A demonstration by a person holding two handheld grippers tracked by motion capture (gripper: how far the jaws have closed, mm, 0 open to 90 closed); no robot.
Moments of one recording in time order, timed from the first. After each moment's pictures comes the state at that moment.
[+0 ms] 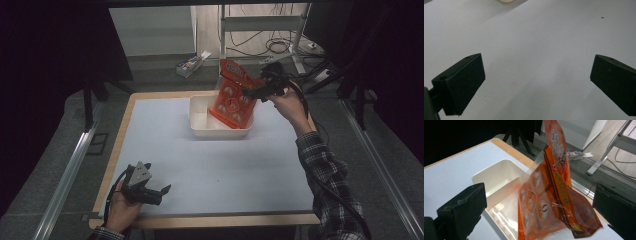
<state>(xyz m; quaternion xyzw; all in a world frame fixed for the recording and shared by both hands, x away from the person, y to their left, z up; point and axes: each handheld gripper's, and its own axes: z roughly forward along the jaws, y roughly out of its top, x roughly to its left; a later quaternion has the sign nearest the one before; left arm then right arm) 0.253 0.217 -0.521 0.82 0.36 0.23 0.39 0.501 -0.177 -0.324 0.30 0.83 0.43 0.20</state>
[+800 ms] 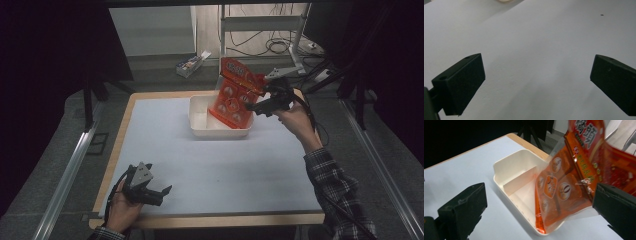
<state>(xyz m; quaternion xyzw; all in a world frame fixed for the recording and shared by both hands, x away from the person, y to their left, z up) 0.252 0.214 -0.521 0.82 0.35 0.23 0.39 0.464 -0.190 -0.340 0.28 0.84 0.44 0.16</state>
